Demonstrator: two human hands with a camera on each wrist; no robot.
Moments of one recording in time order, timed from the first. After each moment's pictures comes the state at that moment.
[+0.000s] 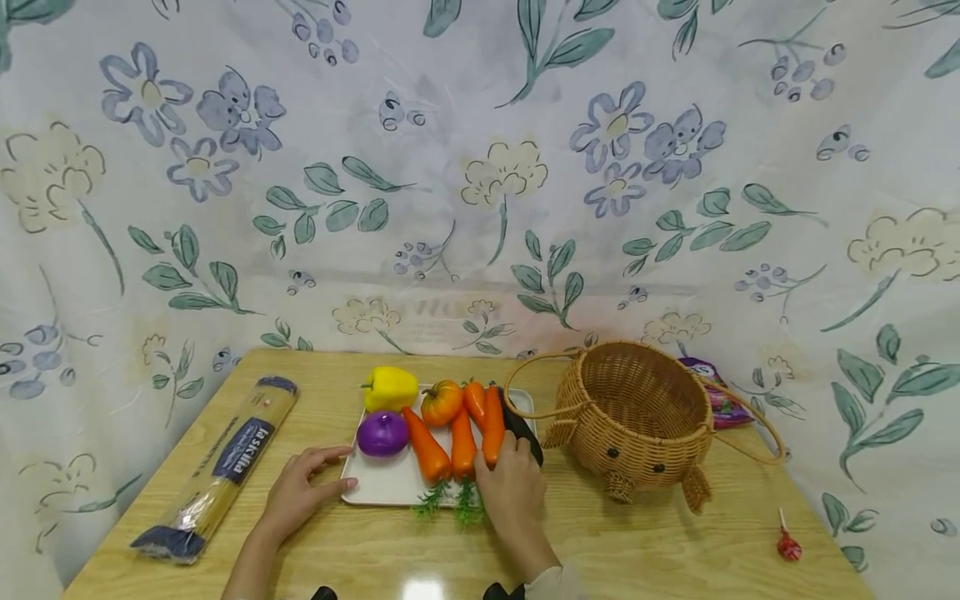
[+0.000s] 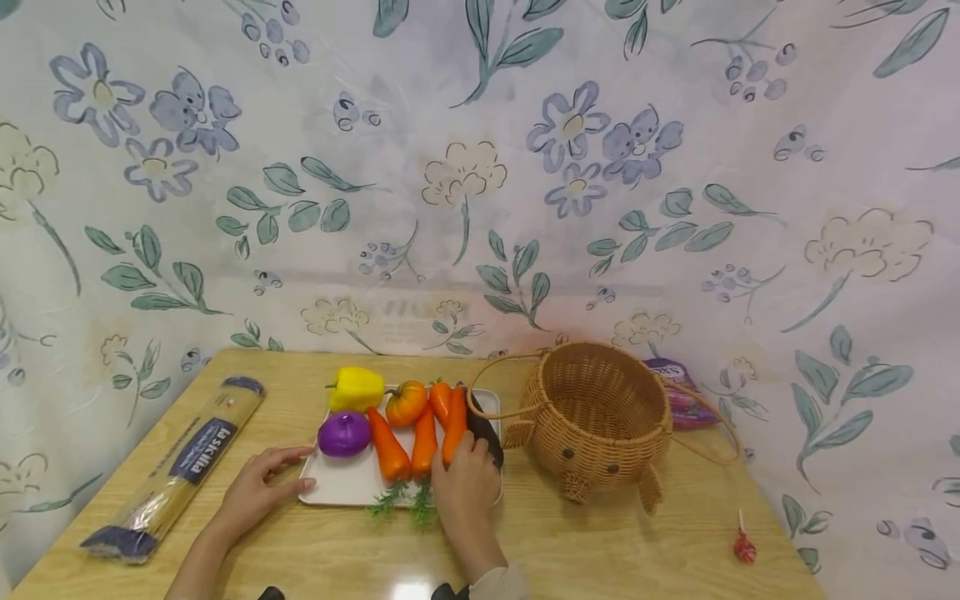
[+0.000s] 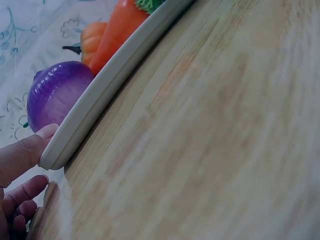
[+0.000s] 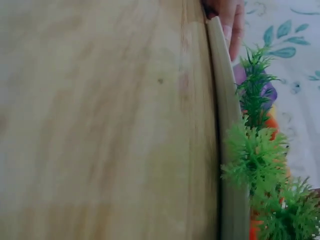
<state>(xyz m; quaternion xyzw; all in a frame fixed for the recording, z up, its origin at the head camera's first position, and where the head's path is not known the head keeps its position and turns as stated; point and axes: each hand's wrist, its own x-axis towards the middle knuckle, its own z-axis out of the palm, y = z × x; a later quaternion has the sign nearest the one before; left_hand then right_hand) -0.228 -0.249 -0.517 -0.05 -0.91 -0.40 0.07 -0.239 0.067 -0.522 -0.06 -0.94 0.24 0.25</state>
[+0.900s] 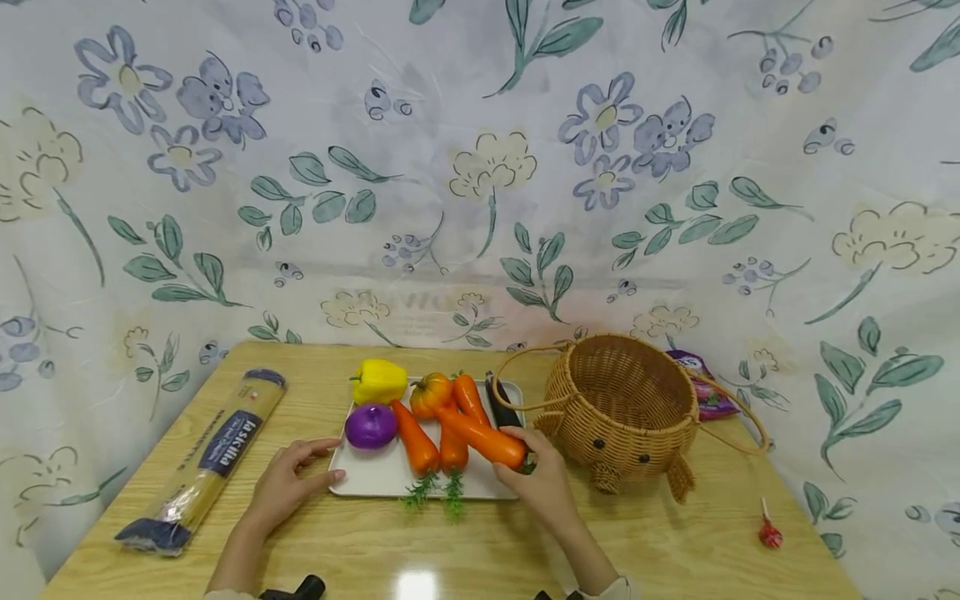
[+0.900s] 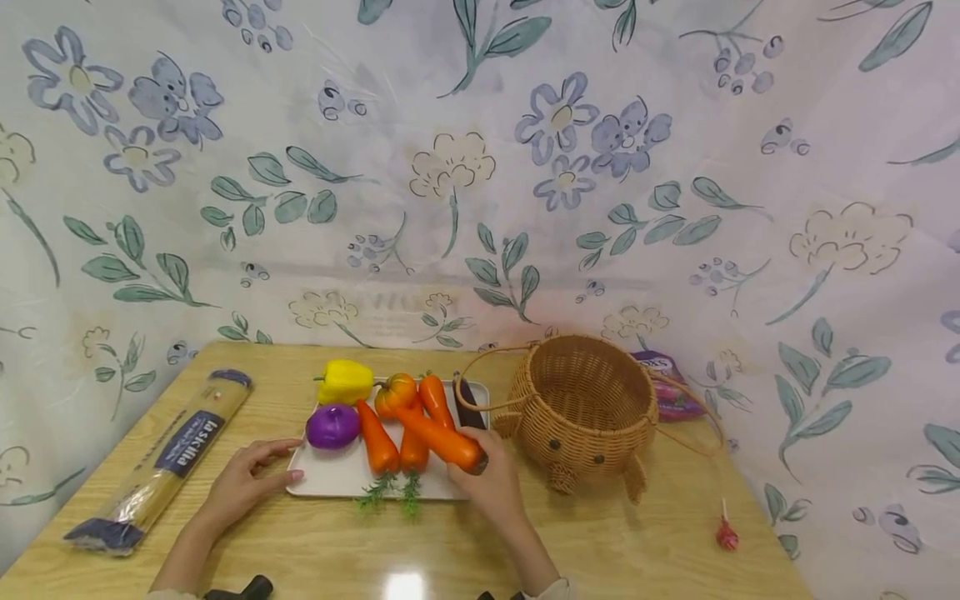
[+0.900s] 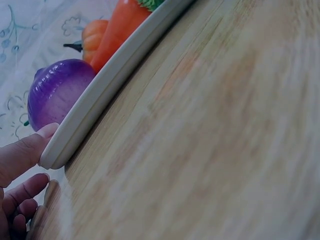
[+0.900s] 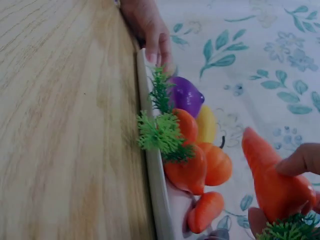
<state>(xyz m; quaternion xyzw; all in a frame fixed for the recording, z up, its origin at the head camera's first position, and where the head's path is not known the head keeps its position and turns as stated) -0.228 -0.250 -0.517 -0.07 -0.92 -0.39 0.08 -0.191 0.129 -0.451 0.08 -0.83 0.55 0.12</state>
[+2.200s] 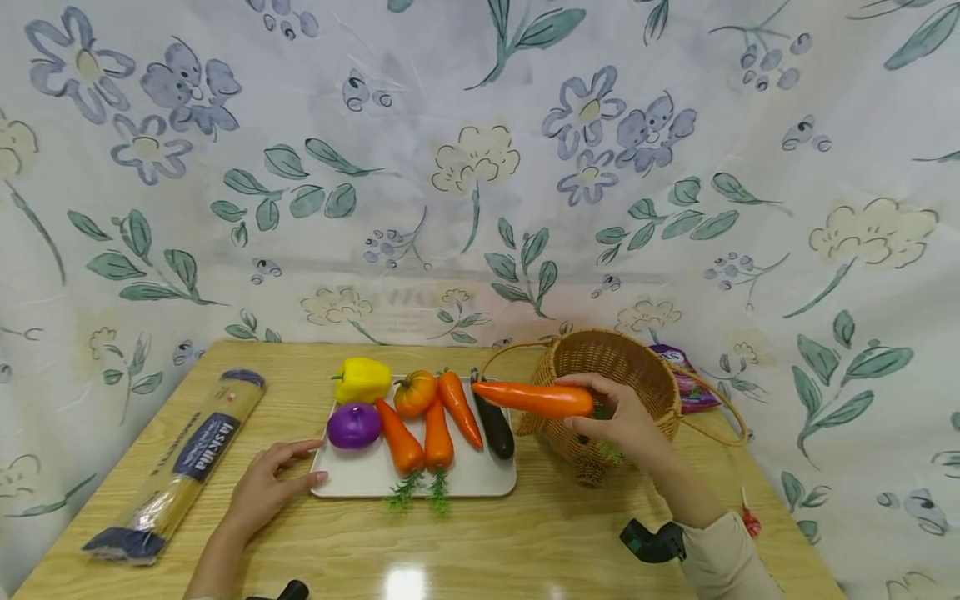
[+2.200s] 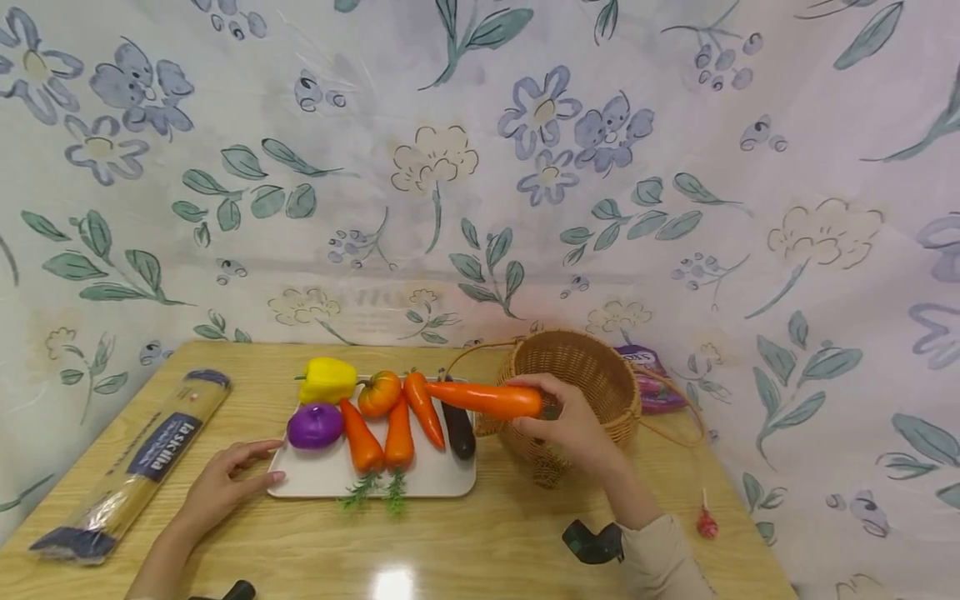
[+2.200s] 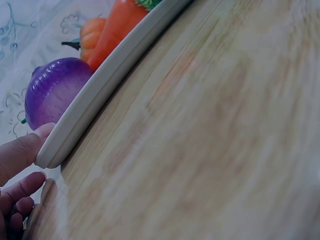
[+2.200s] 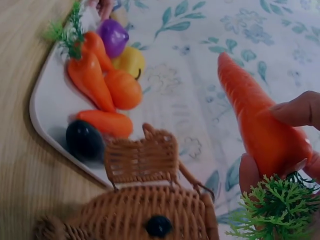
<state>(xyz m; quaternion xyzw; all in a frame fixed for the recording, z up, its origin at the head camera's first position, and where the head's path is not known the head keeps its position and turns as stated) -0.230 -0.250 -0.517 -0.06 -0.92 -0.38 0.05 -0.213 0.246 -0.362 0.19 -0.82 0.54 0.00</state>
